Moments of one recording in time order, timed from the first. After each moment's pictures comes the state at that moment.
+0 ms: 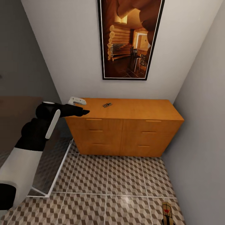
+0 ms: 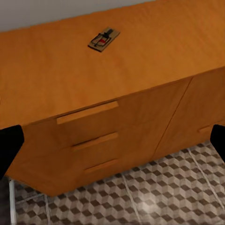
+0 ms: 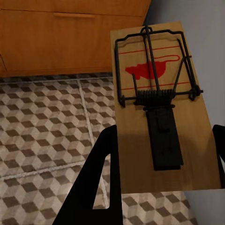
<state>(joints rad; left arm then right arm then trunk) -1.07 0.19 -0.22 -1.35 0.11 1.01 -0.32 -0.28 0.08 0.08 -0.02 0.07 -1.04 -0.53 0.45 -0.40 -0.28</state>
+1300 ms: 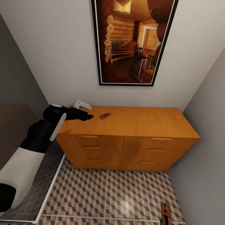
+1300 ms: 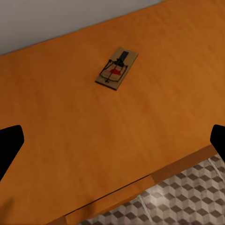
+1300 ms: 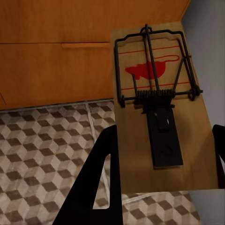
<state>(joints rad) -1.07 0.19 -0.33 -1.32 0.11 1.00 -0.33 -0.28 0.09 0.07 -0.02 0.07 -1.05 -0.53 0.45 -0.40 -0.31</state>
